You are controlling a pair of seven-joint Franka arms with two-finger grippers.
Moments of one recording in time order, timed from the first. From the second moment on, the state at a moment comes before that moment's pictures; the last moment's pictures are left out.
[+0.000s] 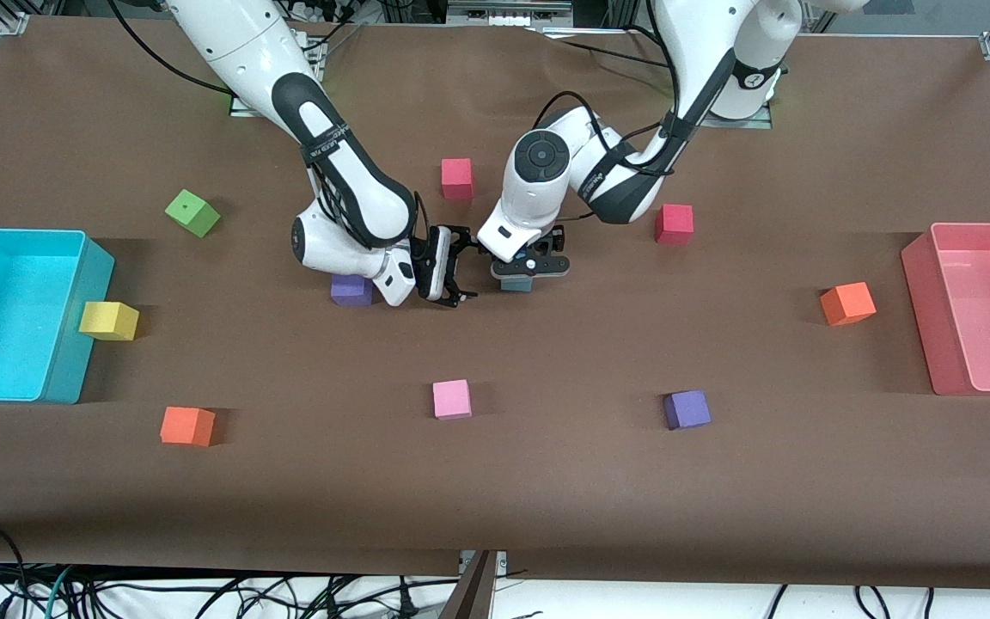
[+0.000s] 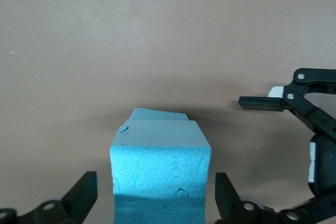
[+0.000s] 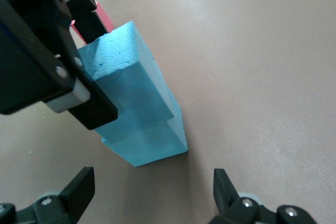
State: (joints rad) left arm -0.58 0.54 -0.23 -1.78 0.02 2.33 -0.90; right arm 0.46 0.64 0.18 -1.93 1.40 2.47 -1.84
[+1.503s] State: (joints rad) left arm -0.22 -0.06 -0.03 -1.89 0.02 1.81 -0.28; right arm 0.44 0.53 -0.12 -1.65 0.67 1.59 -1.34
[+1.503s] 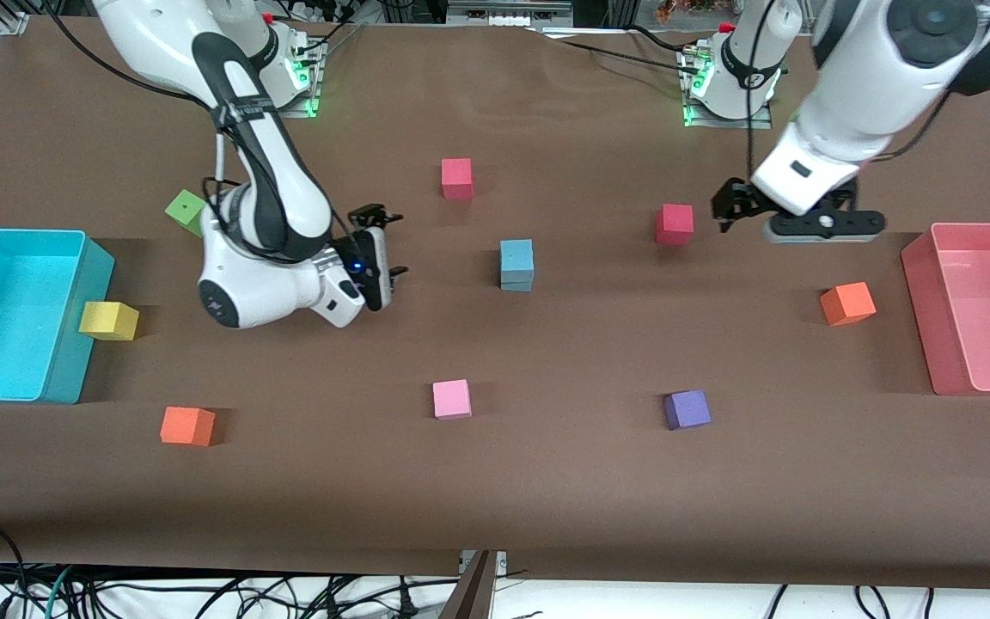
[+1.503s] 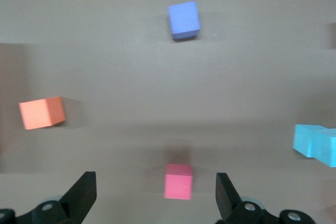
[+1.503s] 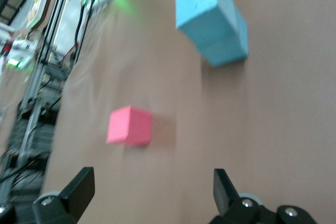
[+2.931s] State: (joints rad) left arm -0.17 -0.05 0.09 -1.75 -0.02 1.66 -0.15; right arm 0.09 0.21 -0.01 -1.56 -0.03 1.51 -0.53
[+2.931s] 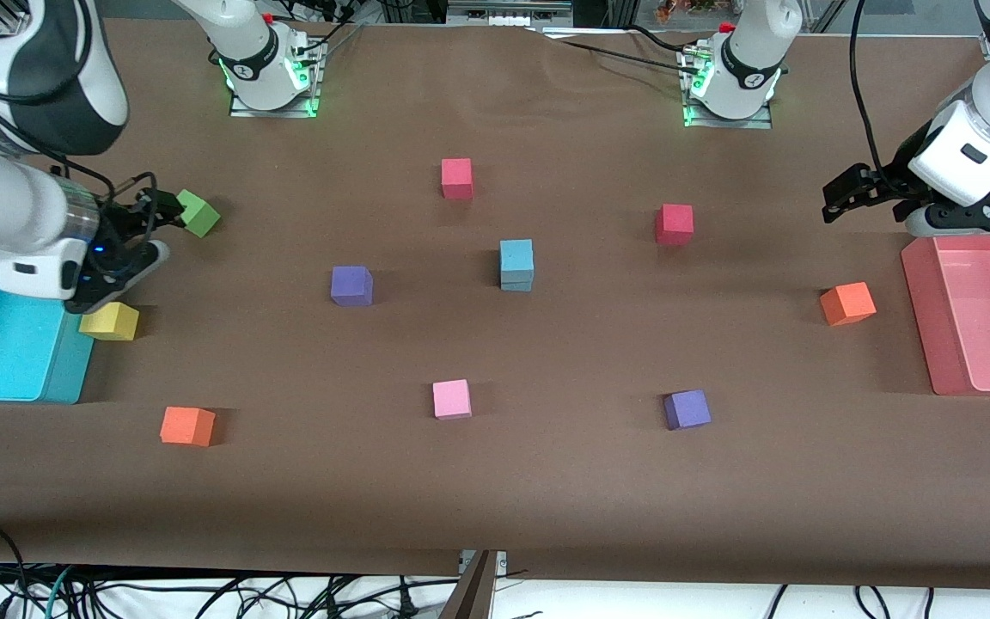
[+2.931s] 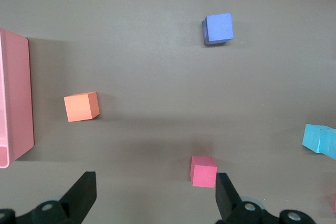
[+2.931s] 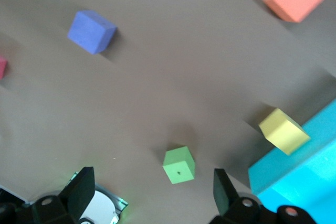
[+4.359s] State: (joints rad) left arm -0.16 0.01 0.09 -1.68 -0.02 1.69 -0.09; right arm 0.05 0.06 -0.01 -1.57 -0.03 1.60 0.09
